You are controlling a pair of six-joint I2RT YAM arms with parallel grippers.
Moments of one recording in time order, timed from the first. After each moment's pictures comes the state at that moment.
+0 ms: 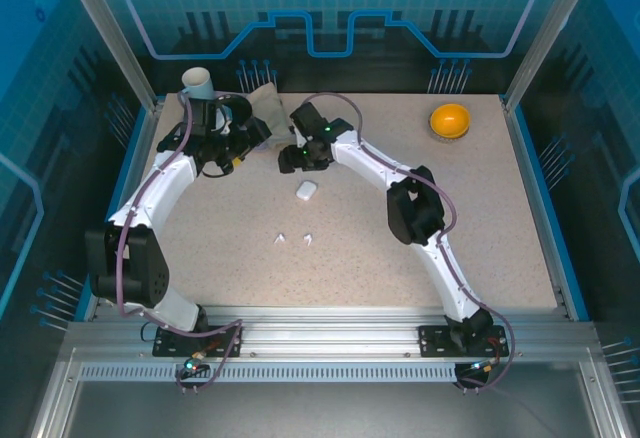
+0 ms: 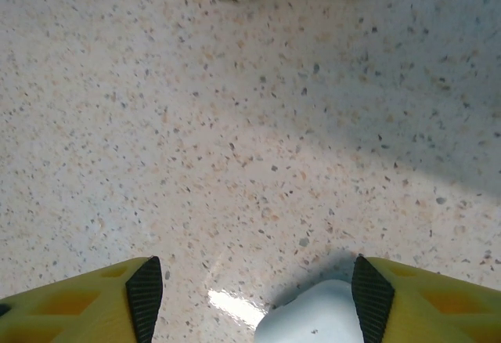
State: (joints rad) left arm -0.05 1.56 1.29 -0.53 0.40 -0.72; right arm 0.66 2.45 2.25 -0.84 -0.16 0.43
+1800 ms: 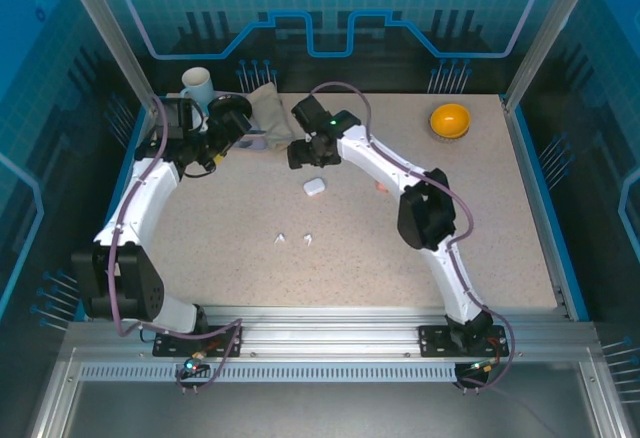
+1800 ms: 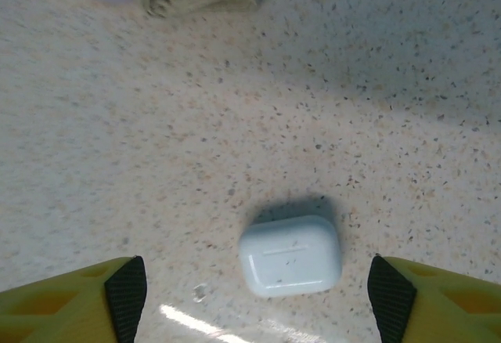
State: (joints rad) left arm 0.04 1.46 1.26 -0.53 0.42 -0.74; right arm 0.67 2.36 2.25 -1.00 0.05 0.45
